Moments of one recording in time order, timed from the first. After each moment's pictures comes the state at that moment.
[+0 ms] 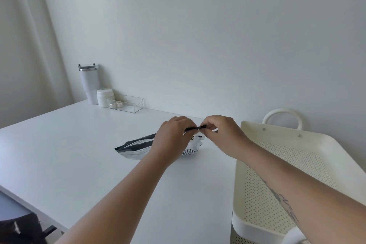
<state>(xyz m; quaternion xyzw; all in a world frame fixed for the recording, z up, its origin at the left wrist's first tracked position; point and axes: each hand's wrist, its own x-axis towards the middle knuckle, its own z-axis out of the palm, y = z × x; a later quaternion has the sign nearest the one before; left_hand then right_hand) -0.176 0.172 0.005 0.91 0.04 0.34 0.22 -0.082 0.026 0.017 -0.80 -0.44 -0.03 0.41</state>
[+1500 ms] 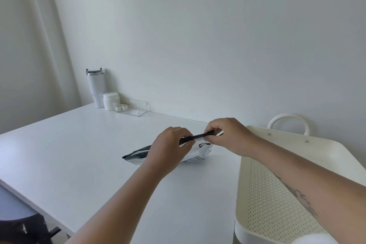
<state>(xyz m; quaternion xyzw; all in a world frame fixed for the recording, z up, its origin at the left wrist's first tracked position) -0.194 0.176 -0.004 0.91 0.07 0.33 0.23 -0.074 0.015 0.038 -0.81 -0.47 0.03 0.35</state>
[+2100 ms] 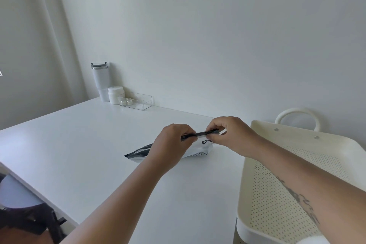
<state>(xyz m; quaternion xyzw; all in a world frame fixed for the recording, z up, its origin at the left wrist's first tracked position) -0.194 0.173 -0.006 0.90 0.11 0.30 0.29 -0.071 0.015 0.022 -0.79 -0.48 0.05 0.39</state>
